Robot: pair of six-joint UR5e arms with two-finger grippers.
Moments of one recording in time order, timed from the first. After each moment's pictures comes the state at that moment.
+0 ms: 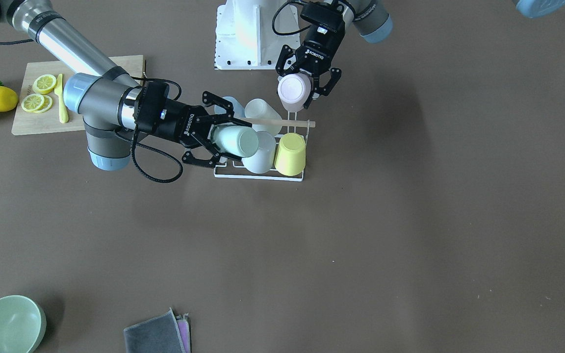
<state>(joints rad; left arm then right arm) -0.13 -1.91 -1.85 -2.62 -0.79 -0.60 0.62 -0.94 1.16 0.40 1.76 0.73</state>
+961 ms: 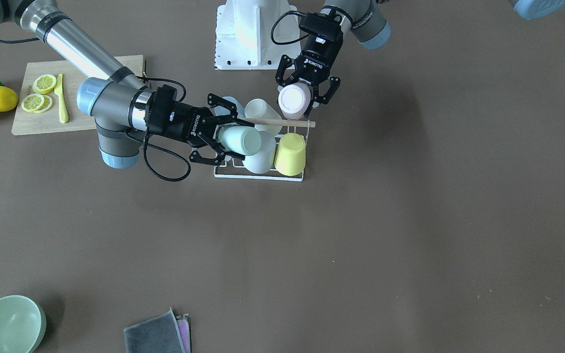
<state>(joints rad) -0.15 -1.93 -1.80 -2.62 -0.79 -0.63 0.58 -0.95 1.12 0.45 1.75 0.73</state>
